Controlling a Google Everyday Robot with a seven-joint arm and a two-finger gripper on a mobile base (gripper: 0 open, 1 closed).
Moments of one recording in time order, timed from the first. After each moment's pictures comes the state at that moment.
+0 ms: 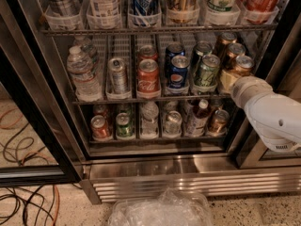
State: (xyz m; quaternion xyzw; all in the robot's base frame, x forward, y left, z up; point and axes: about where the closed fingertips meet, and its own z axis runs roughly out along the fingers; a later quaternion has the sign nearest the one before) arm 0.660 -0.287 0.834 0.06 0.78 0.00 0.62
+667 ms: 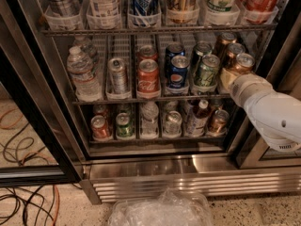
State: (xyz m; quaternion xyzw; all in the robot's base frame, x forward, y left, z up) arm 0.656 -0.279 0.845 0.05 0.78 0.02 0.63
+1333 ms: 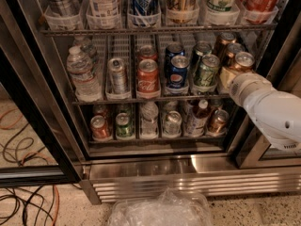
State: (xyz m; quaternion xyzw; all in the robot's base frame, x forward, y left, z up) arm 0.652 -0.265 0.854 0.03 0.78 0.04 0.63
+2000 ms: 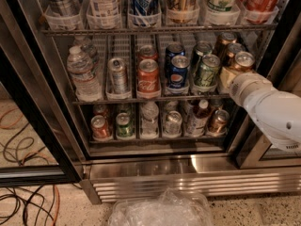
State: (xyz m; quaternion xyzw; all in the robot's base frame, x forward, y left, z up) arm 0.650 -0.261 0.856 0.02 0.78 0.04 0.63
